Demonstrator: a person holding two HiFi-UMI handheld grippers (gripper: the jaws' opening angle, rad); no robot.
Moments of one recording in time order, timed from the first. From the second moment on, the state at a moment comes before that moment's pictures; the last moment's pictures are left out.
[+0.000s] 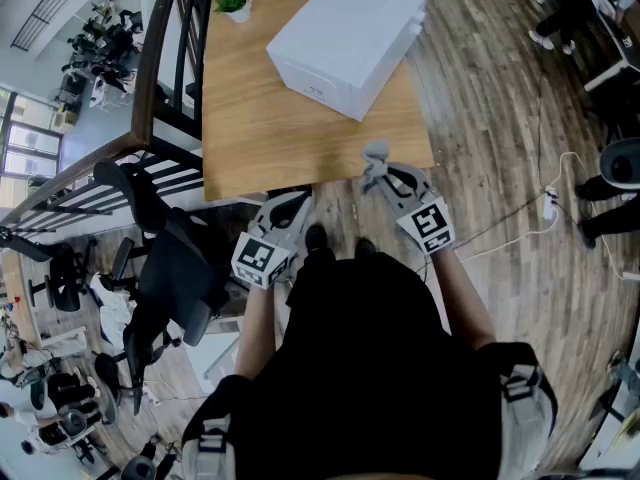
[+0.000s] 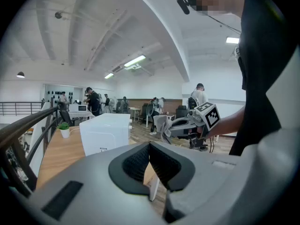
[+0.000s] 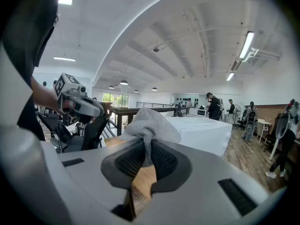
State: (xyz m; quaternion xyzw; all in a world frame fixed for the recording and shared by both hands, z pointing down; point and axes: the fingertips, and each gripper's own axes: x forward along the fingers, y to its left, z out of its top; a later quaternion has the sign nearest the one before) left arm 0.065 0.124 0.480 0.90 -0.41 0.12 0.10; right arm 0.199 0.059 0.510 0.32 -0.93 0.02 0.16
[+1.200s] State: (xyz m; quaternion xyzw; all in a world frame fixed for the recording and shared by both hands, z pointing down) left arm 0.033 0.118 0.490 0.89 -0.42 0.10 0.11; right arm 0.176 0.027 0.531 0.35 -0.93 0.07 0.12
